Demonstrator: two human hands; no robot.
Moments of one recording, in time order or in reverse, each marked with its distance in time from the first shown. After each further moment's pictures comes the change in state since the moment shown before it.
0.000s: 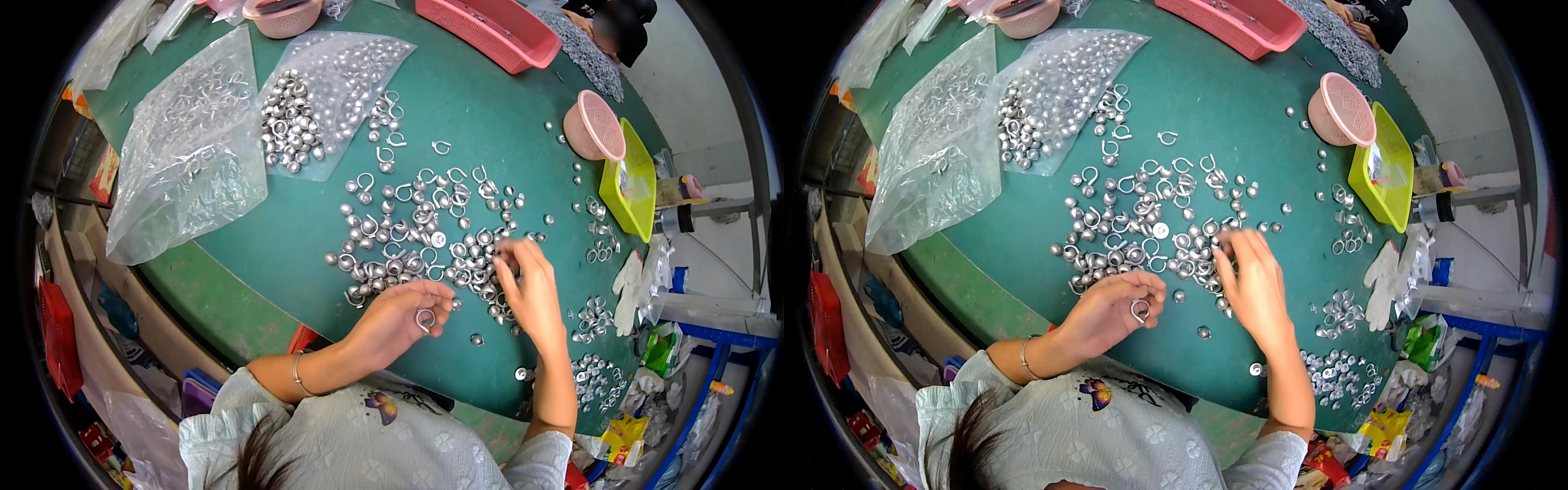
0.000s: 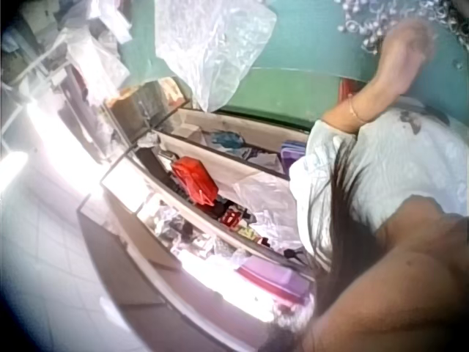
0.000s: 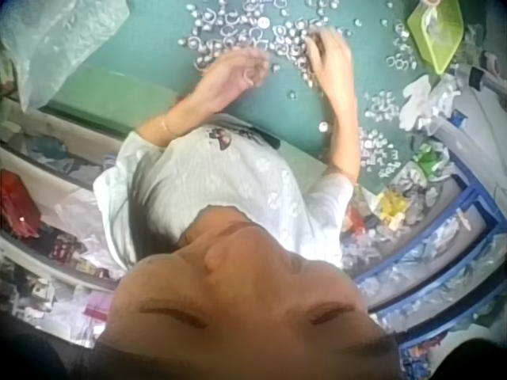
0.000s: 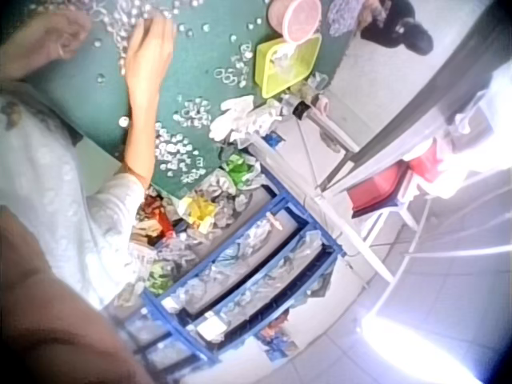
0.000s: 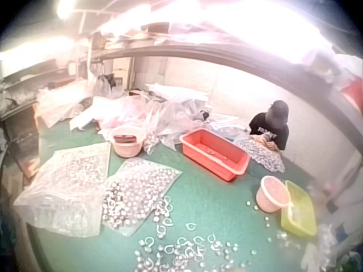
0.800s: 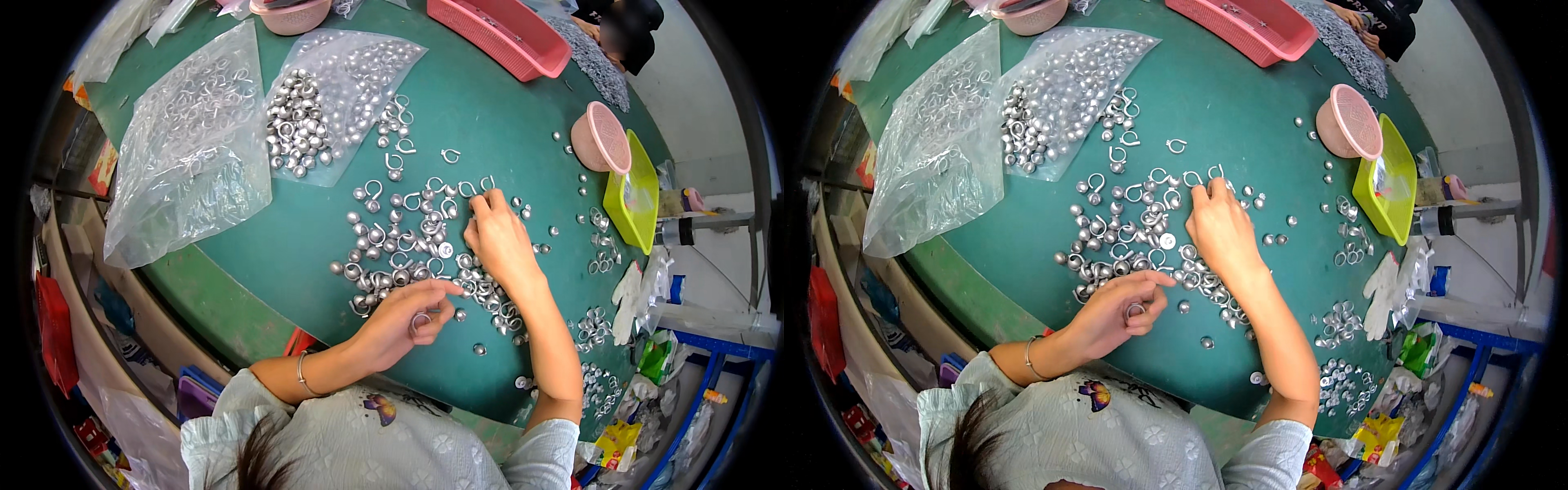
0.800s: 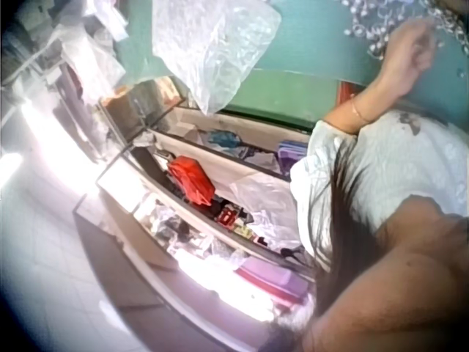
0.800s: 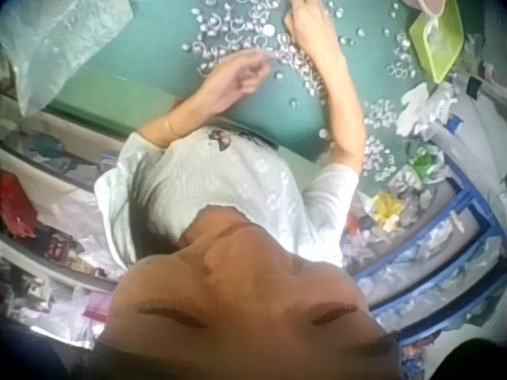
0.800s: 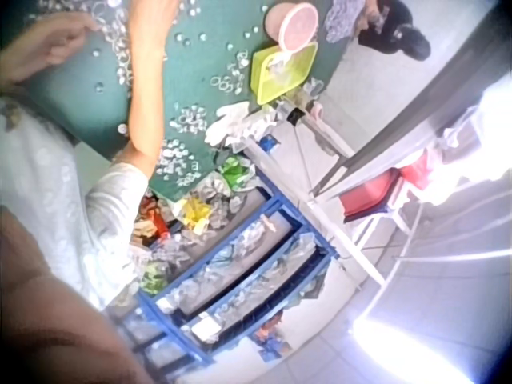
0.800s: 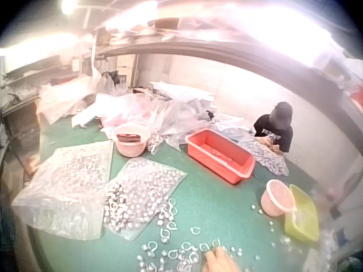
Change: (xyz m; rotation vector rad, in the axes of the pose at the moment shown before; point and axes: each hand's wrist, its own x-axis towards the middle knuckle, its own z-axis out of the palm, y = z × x) left_hand 0.003 0.014 -0.001 0.071 -0.018 -0.030; right_hand 0.076 0.007 0.042 -0.372 -0.040 -0.150
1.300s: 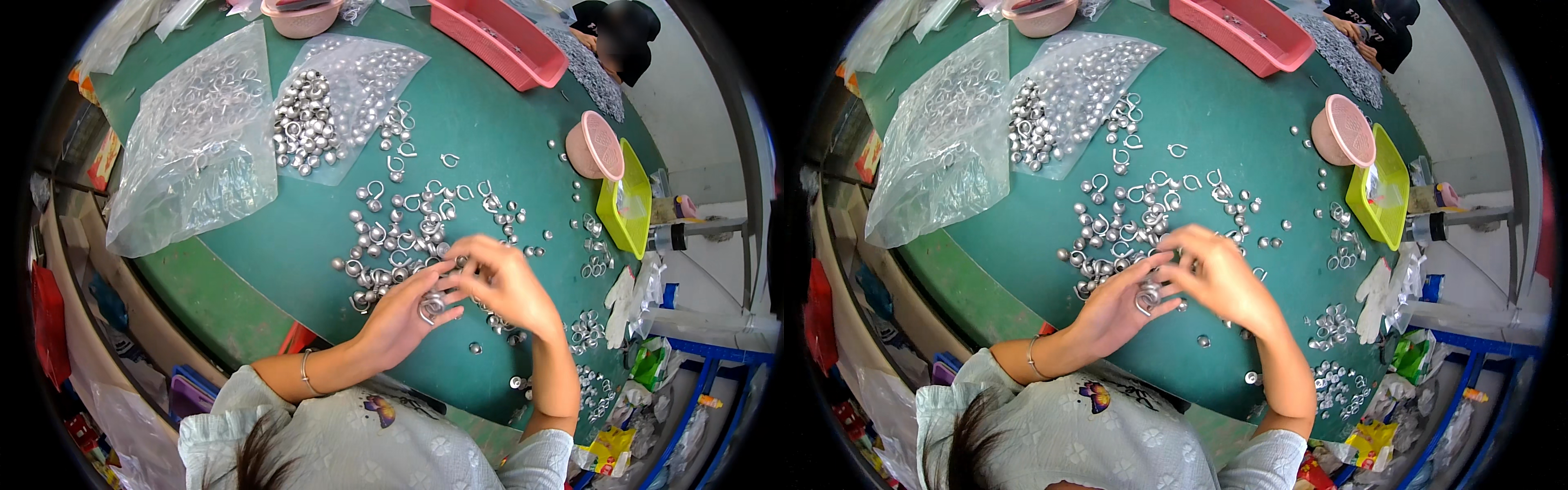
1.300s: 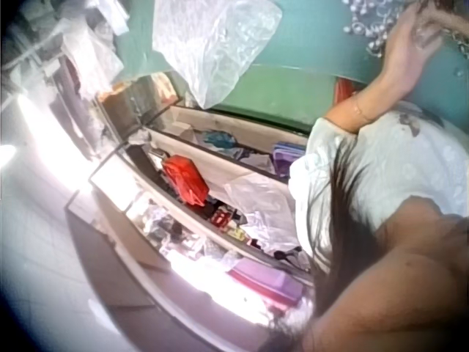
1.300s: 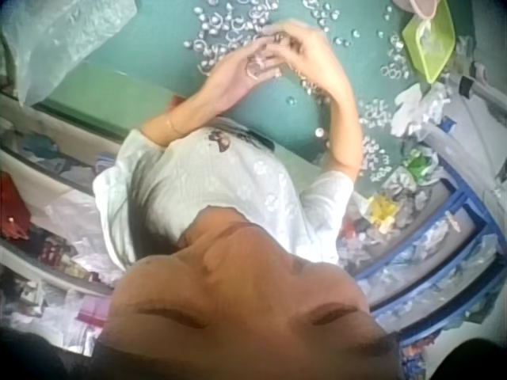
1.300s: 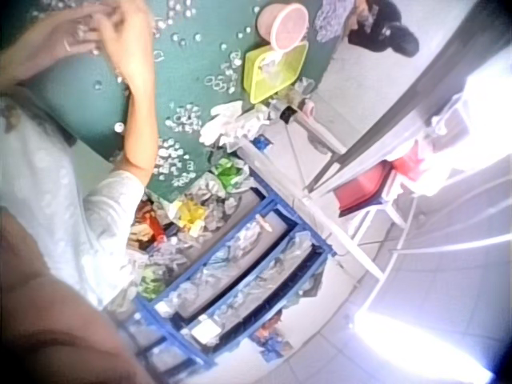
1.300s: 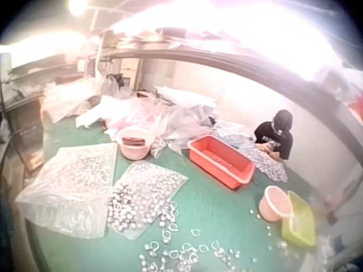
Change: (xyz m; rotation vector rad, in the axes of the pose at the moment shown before) left_hand 0.003 -0.002 0.023 -0.255 0.193 0.135; right_hand -0.033 -0.033 -0.053 0.698 -0.266 -0.048
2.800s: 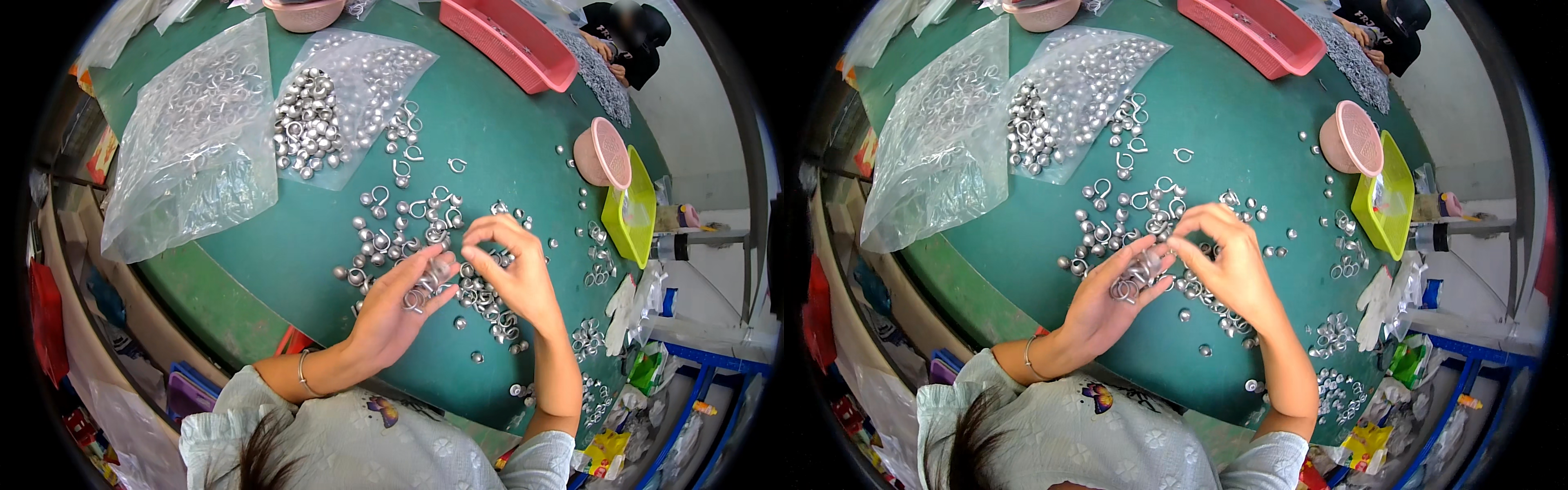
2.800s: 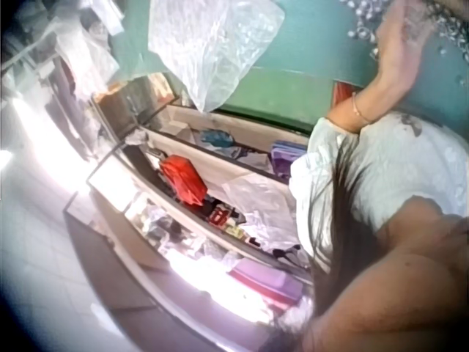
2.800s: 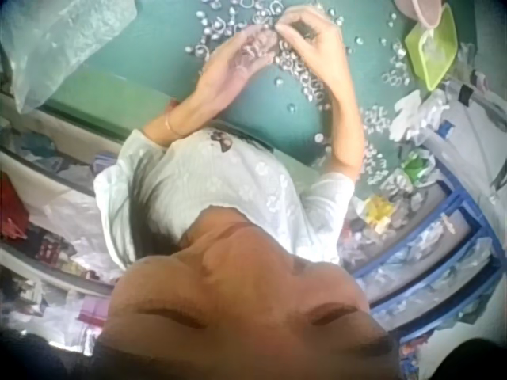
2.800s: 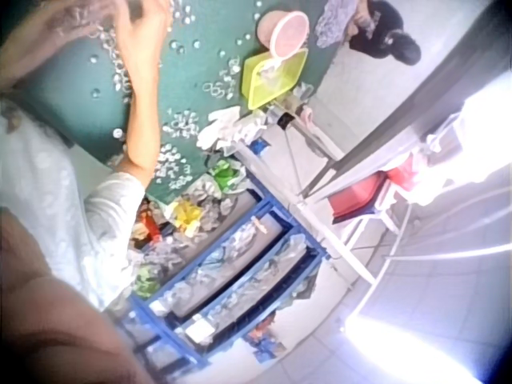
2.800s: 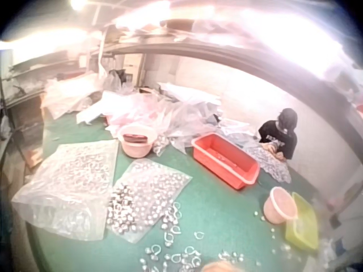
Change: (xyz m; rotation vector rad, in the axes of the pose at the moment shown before) left_hand 0.004 0.017 -0.004 -0.085 -0.051 0.202; right_hand 0.029 0.017 -0.001 -0.073 0.345 -0.146
